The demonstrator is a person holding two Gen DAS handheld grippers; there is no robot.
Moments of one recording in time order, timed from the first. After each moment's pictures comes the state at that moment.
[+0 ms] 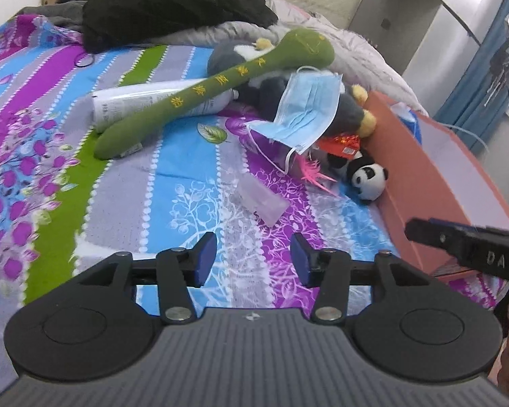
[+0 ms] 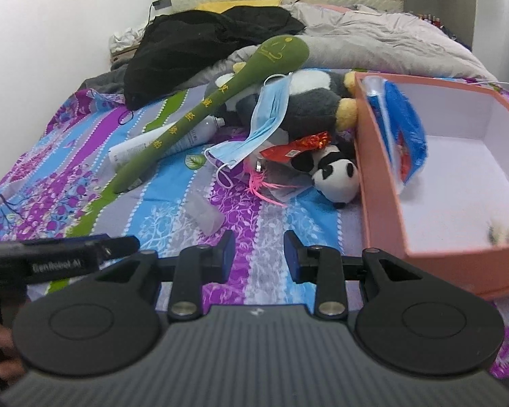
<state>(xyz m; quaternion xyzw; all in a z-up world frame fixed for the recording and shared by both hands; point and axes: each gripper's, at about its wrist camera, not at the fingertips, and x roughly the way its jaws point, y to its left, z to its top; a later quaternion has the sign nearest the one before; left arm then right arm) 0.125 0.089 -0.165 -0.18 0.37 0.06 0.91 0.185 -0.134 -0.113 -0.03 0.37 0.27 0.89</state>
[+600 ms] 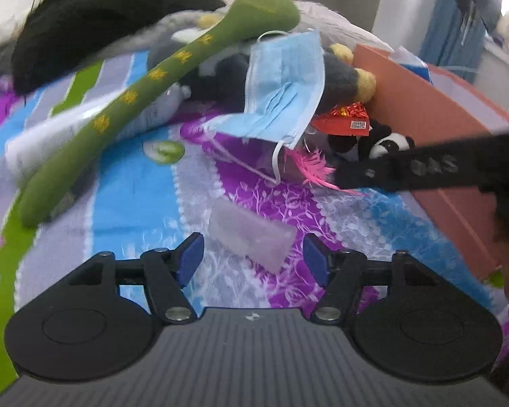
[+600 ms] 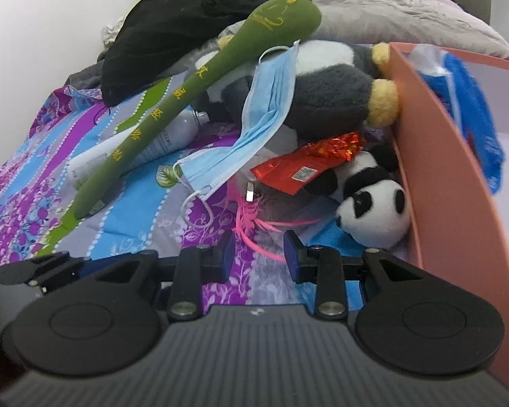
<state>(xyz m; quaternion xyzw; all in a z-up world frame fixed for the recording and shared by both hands) 0.222 0.074 -0.224 -0.05 0.37 0.01 0.93 0.284 -0.087 -0.168 -0.02 0.40 0.28 0.87</state>
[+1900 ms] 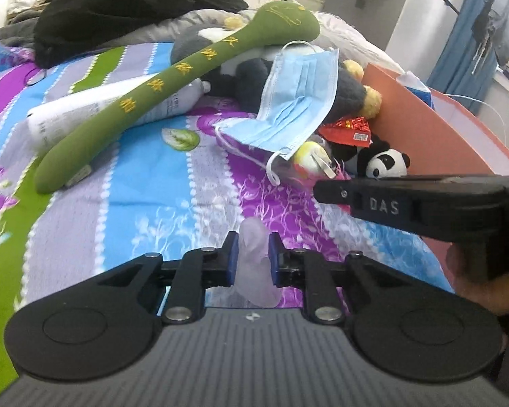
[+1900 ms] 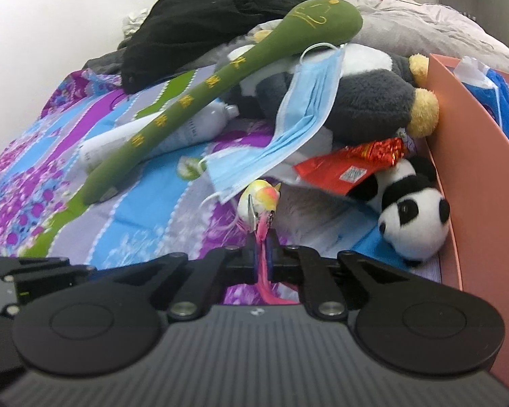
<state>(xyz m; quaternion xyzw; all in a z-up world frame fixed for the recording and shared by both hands) 0.193 0.086 -0.212 -0.13 0.37 0.03 0.92 0.257 -0.068 -0.173 -0.05 0.38 0.31 0.87</state>
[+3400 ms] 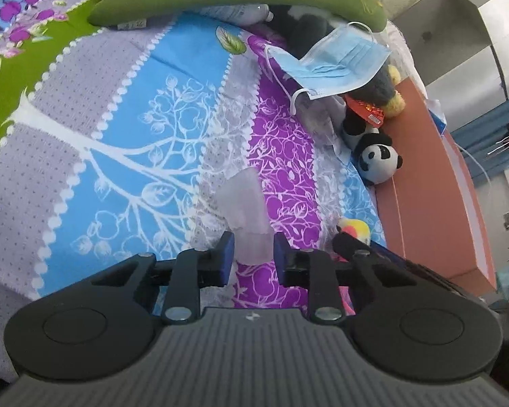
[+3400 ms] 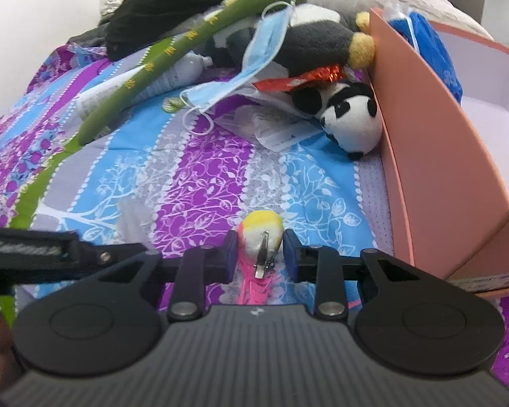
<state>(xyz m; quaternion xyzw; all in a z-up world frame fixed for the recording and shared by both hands) 0.148 0.086 -0.228 -0.36 0.43 0.07 0.83 0.194 -0.122 -0.177 -0.07 0.42 0.26 0.87</state>
